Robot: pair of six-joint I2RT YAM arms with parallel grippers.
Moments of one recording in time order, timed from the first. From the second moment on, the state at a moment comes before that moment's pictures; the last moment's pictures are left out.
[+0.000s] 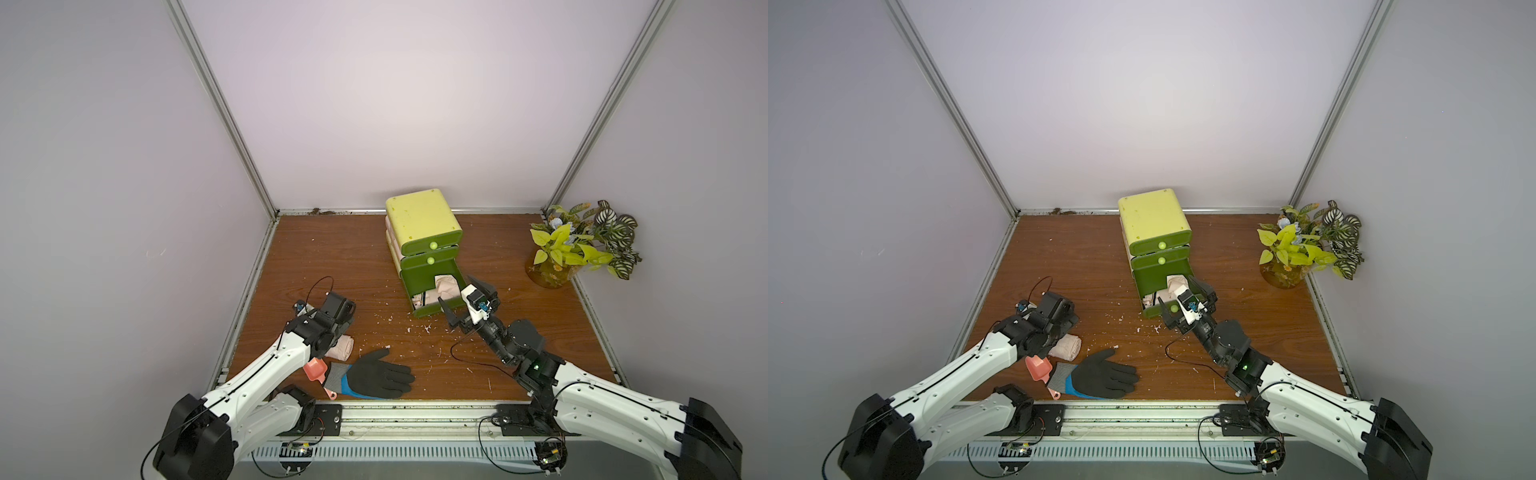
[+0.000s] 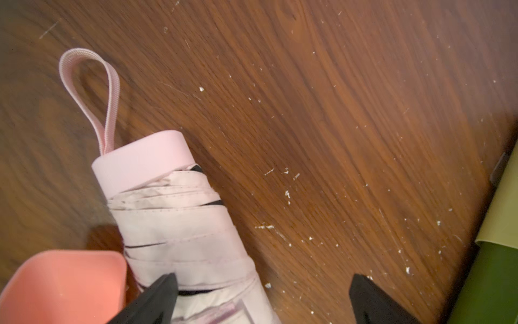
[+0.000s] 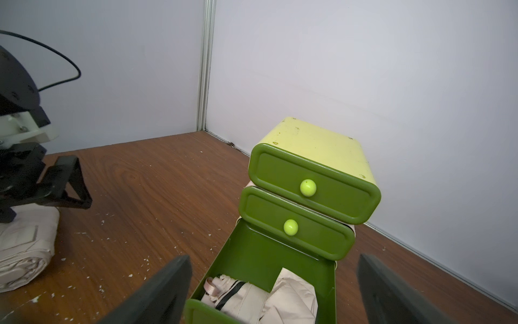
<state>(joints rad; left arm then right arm) -0.48 1.04 0.60 -0.72 -0.33 -1.36 0.92 0.82 0.31 0.58 0.34 -0.23</state>
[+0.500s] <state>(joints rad) -0.31 1.22 0.66 -0.79 -0.32 -1.44 0.91 0.77 0.26 0.65 0.34 -0.15</state>
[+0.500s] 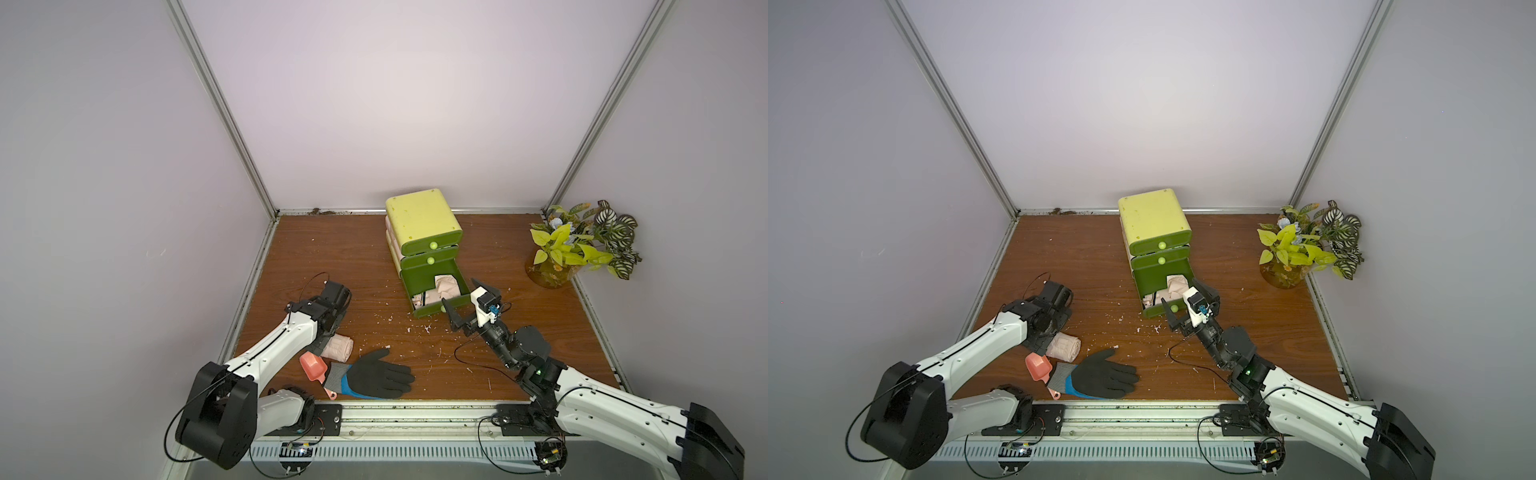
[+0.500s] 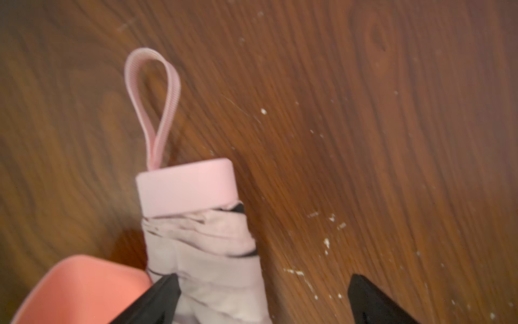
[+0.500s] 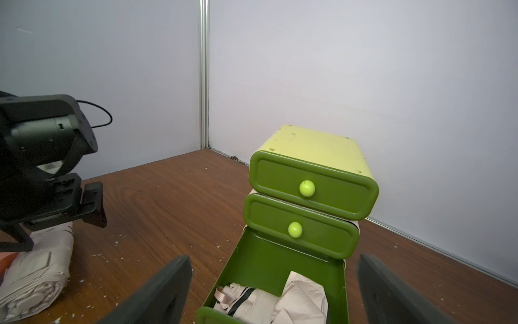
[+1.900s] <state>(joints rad) -0.28 1.61 0.87 -0.70 -0.25 -1.19 0.91 0.79 0.25 0.65 0.34 -0.13</state>
